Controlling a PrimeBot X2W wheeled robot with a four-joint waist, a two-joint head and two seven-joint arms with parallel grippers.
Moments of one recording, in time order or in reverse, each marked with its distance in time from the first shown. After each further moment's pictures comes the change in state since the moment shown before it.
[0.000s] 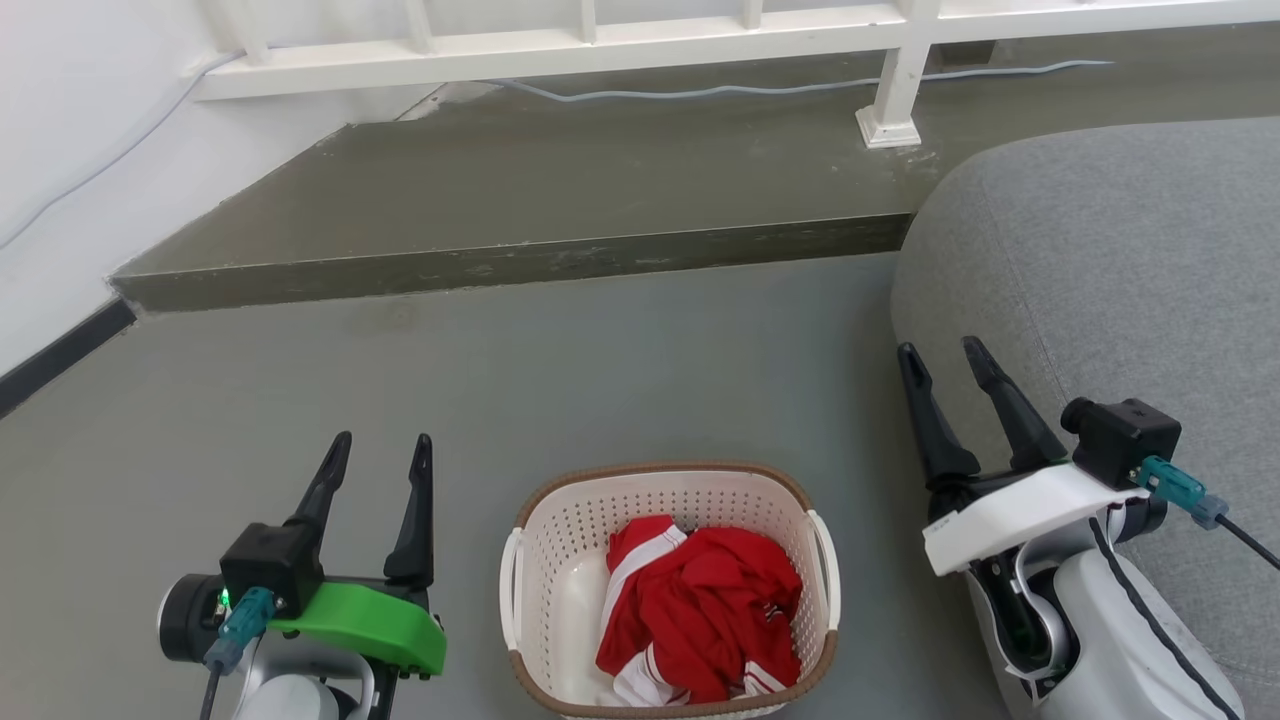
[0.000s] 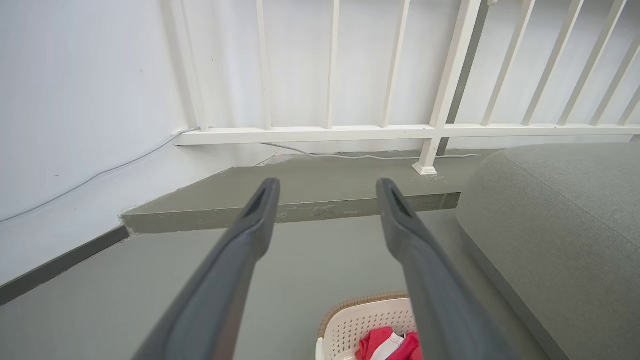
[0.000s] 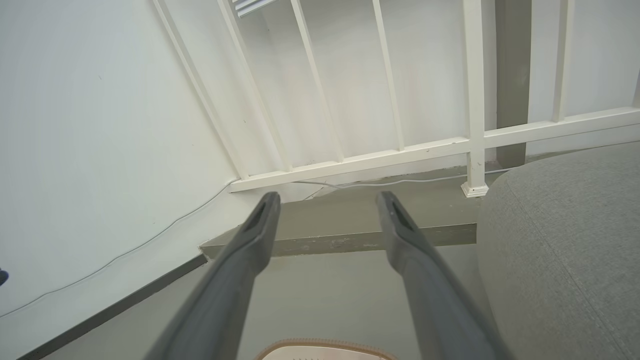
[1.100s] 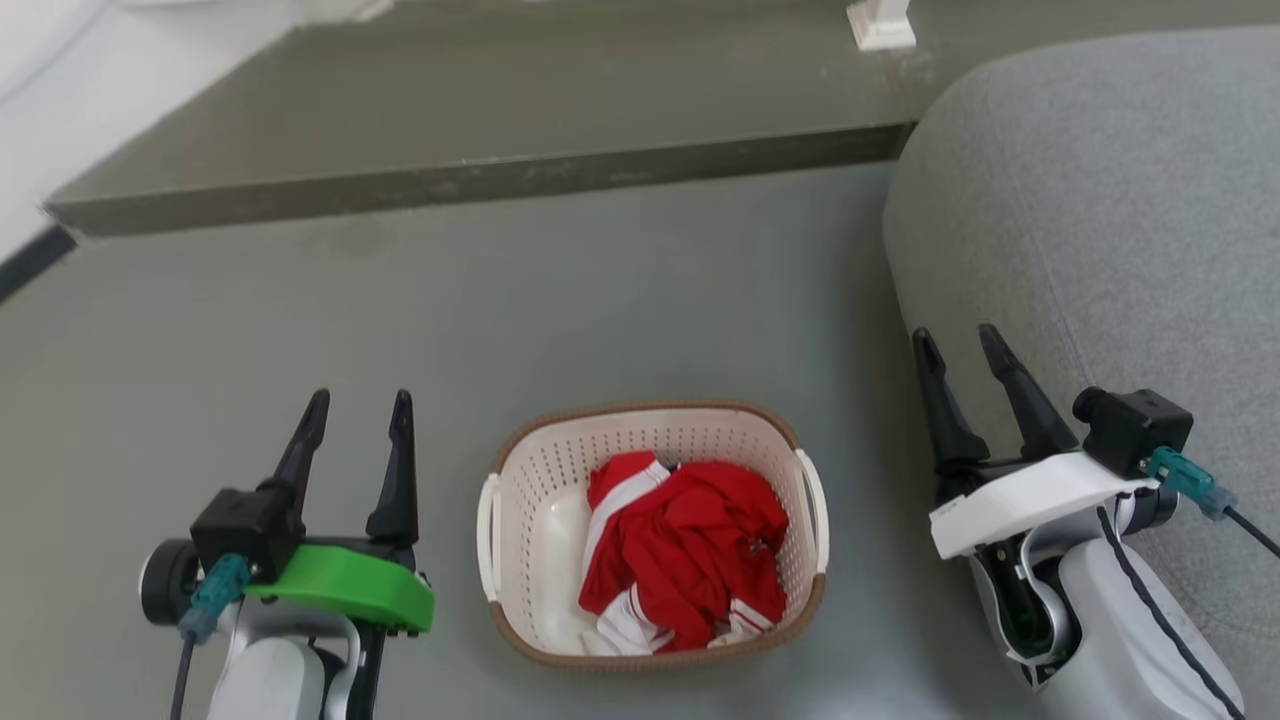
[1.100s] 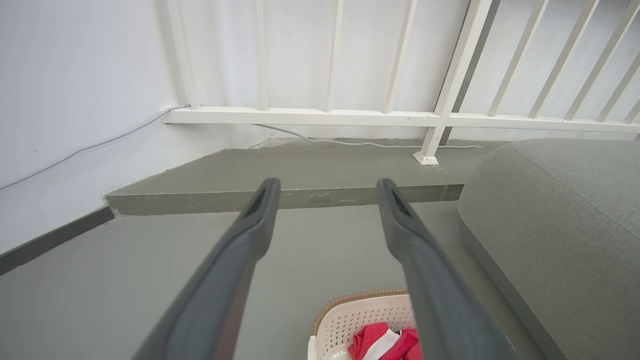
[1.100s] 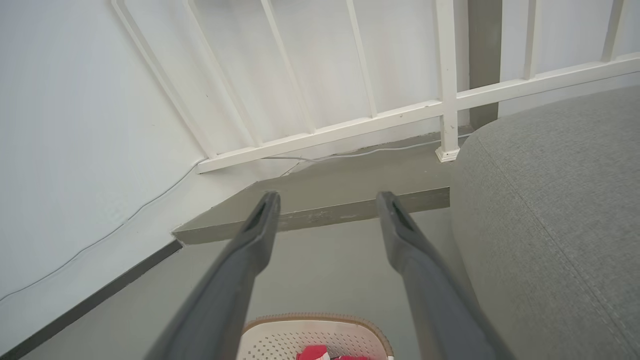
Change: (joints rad) left arm -0.049 -0.020 0.047 -0.008 -0.002 -0.014 0.000; right arm -0.015 0.030 -0.056 0.017 -0.037 0.001 0.000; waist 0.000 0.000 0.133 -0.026
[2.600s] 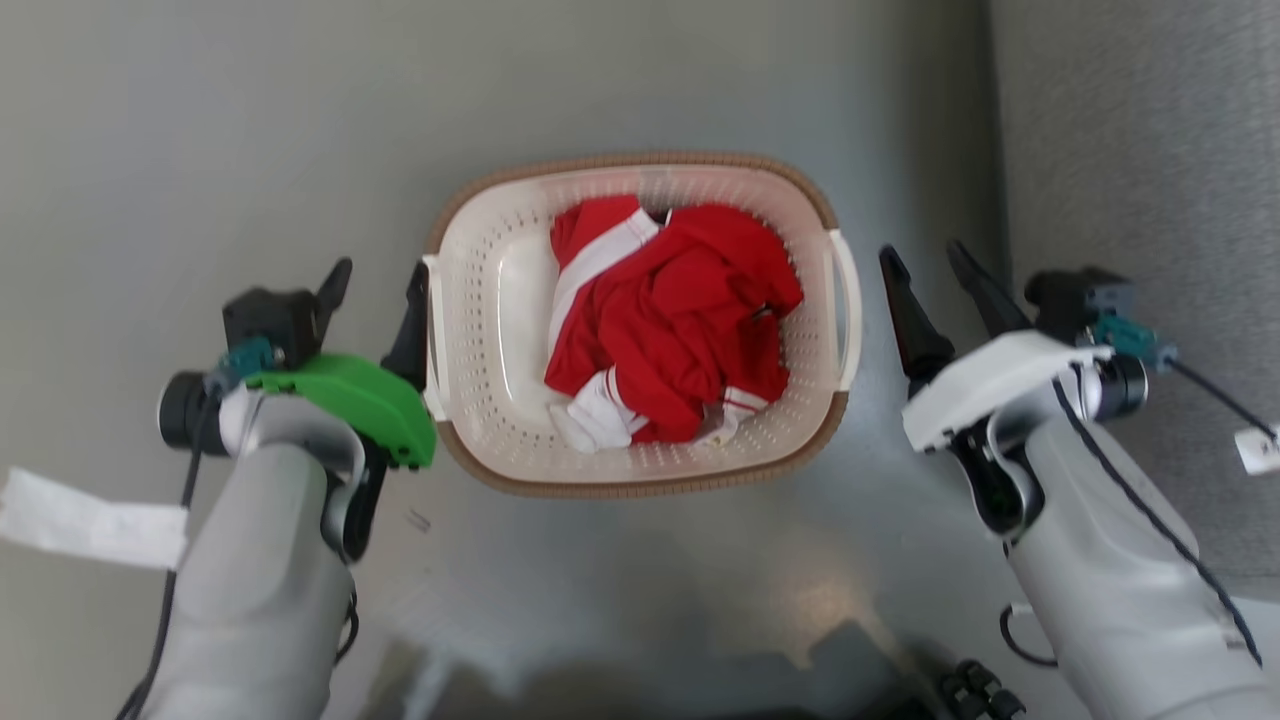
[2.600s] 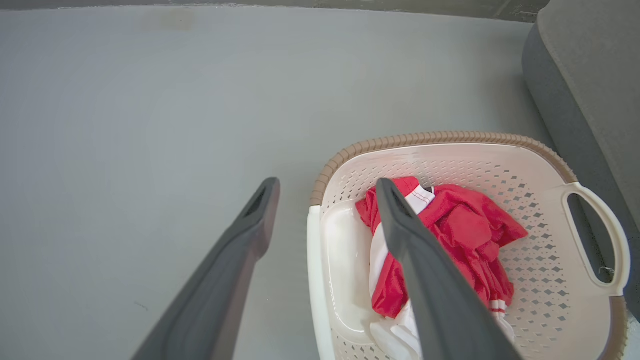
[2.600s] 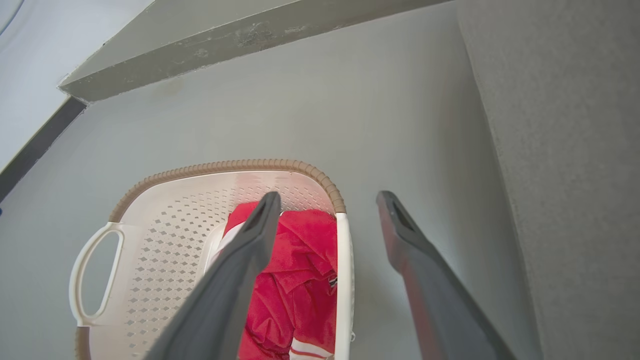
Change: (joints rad) left arm -0.437 -0.013 -0.073 0.487 -0.044 -0.070 0.057; right arm -0.308 0.016 0.037 0.376 -0.024 0.048 0.005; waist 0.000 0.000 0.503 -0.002
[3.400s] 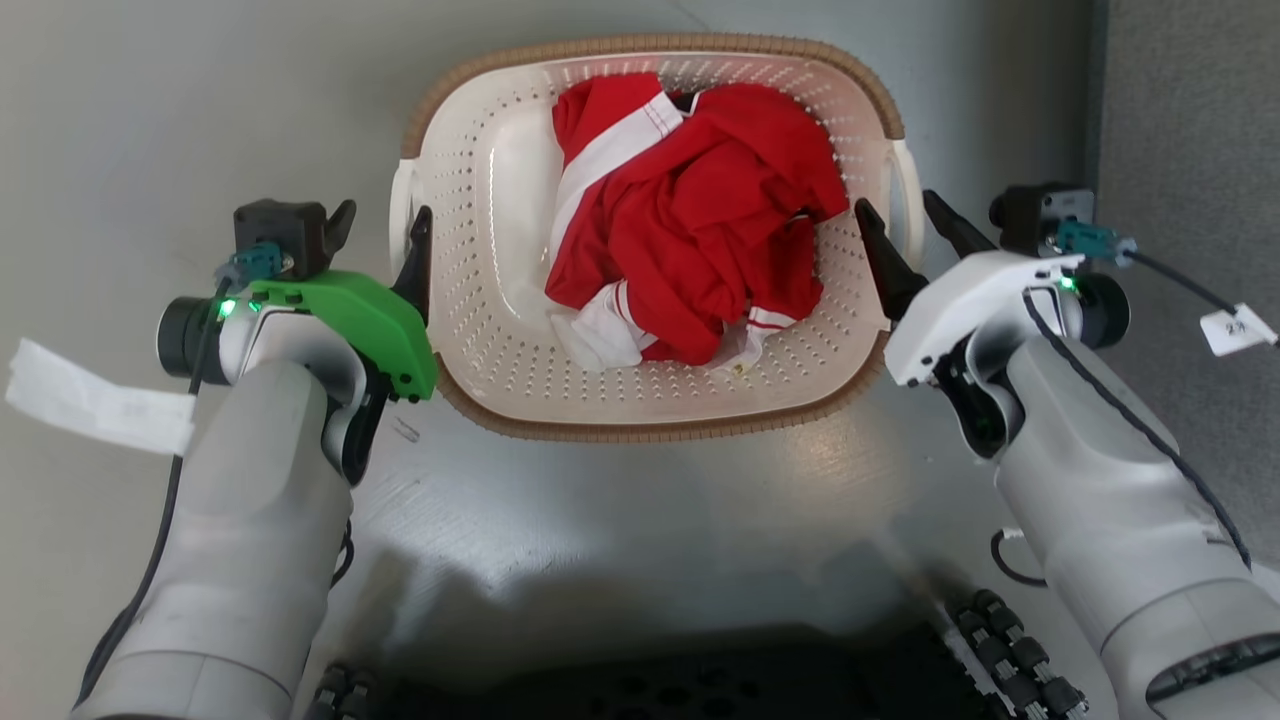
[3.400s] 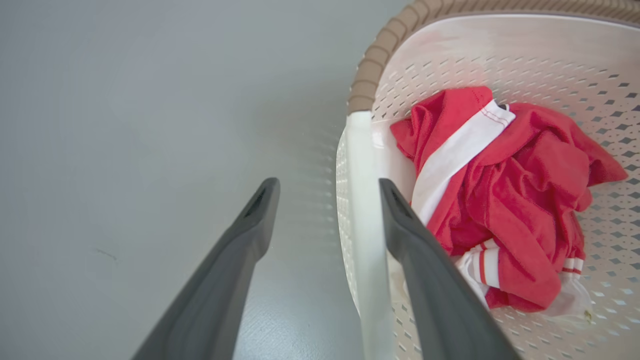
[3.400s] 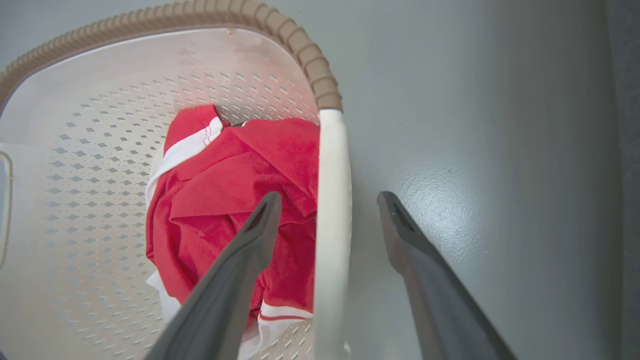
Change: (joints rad) left arm -0.224 -0.012 -0.074 0.246 -0.040 -0.014 0.031; right arm -0.242 0.016 0.067 0.278 0.001 0.014 0.053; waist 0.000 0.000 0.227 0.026
